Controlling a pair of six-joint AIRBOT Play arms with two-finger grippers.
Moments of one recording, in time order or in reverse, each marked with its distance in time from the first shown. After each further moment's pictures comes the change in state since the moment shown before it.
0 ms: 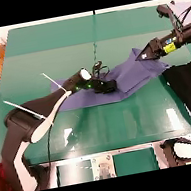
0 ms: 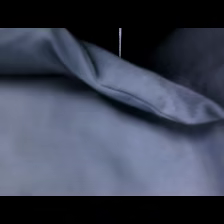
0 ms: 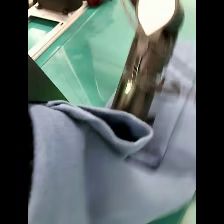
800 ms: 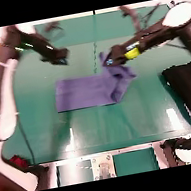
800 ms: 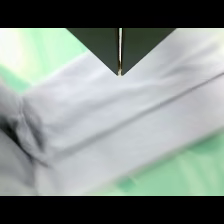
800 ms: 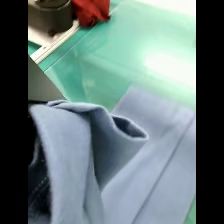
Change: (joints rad) left arm 0.431 0.200 0.532 0.531 -0.755 -0.042; right arm 0.469 -0.037 0.027 -0.051 -0.301 0.220
